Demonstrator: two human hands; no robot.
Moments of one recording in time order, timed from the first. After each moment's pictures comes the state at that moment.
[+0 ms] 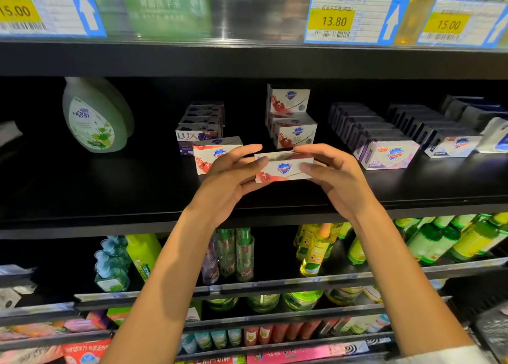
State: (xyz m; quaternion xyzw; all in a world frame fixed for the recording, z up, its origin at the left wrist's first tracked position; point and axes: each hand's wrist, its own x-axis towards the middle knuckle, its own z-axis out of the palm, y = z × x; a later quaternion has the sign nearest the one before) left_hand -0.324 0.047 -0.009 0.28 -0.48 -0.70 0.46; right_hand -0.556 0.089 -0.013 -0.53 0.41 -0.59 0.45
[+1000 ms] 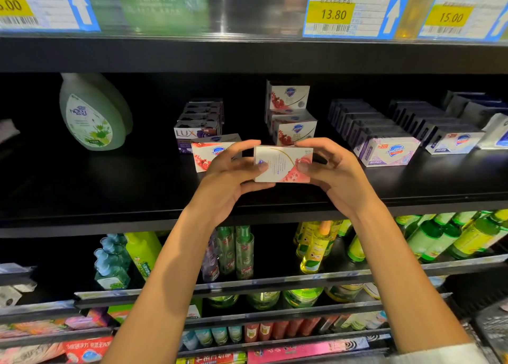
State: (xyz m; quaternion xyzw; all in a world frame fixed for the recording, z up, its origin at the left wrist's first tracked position) left_hand -0.324 0.049 -0.011 0.29 -0.51 -0.67 0.45; right_hand -0.557 0.086 -0.016 -0.54 0.43 -0.58 0.43
